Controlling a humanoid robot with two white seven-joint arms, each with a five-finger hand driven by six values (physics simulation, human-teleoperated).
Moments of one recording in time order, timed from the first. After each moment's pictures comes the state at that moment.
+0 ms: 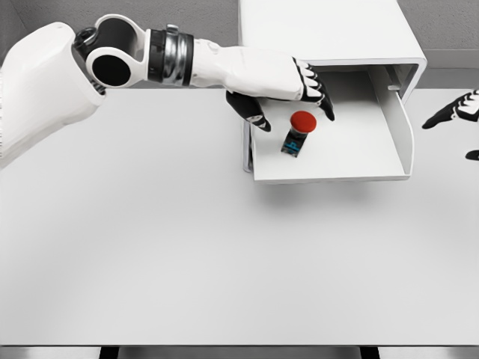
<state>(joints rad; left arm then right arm) -1.30 0.41 -1.15 -1.30 -0.06 -0.61 -0.51 -0.95 -1.50 1.10 -1.69 -0.13 -0.61 0.19</state>
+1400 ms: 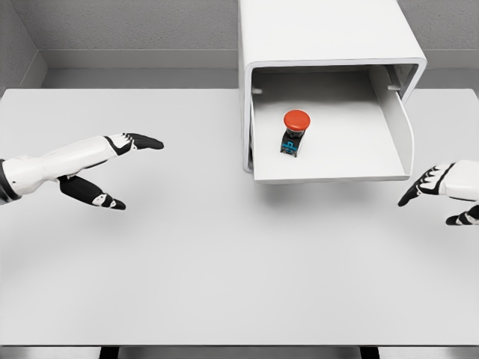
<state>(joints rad) -0.40 0.89 -0.50 -1.55 0.18 -0.61 -0.51 -0.89 -1.46 1.19 -1.72 -0.06 -0.61 0.37</state>
